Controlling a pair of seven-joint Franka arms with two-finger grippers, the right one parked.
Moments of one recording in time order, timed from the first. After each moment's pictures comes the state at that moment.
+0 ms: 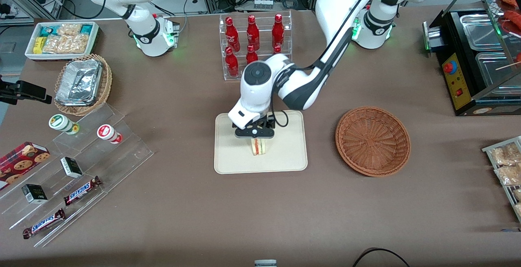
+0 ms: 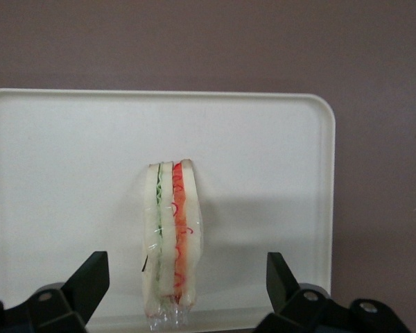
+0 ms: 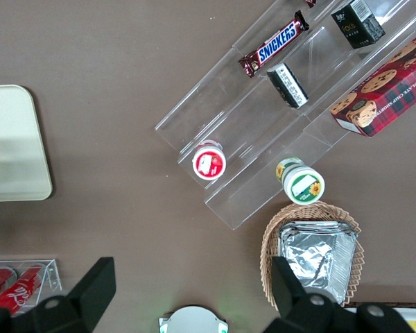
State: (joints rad) arm -0.71 0.66 -0.13 -1.40 0.10 2.22 -0.93
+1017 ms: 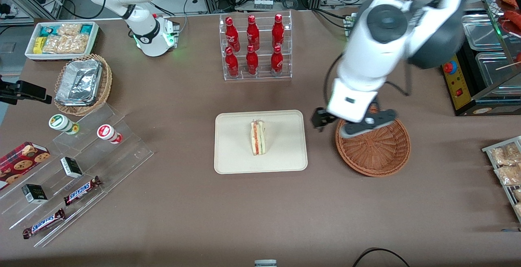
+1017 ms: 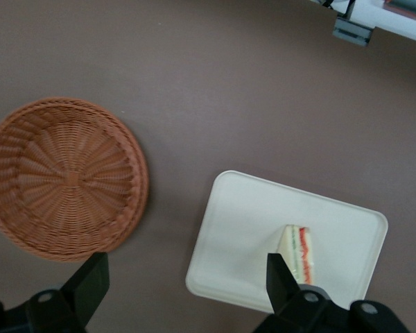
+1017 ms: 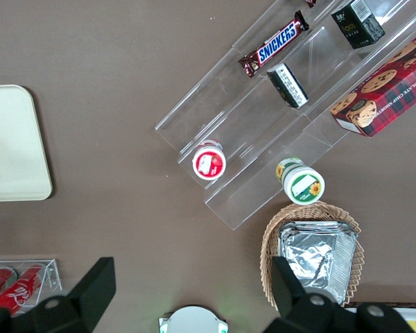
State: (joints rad) arm -0.35 0.26 -0.12 -1.40 0.04 1.74 -0.77
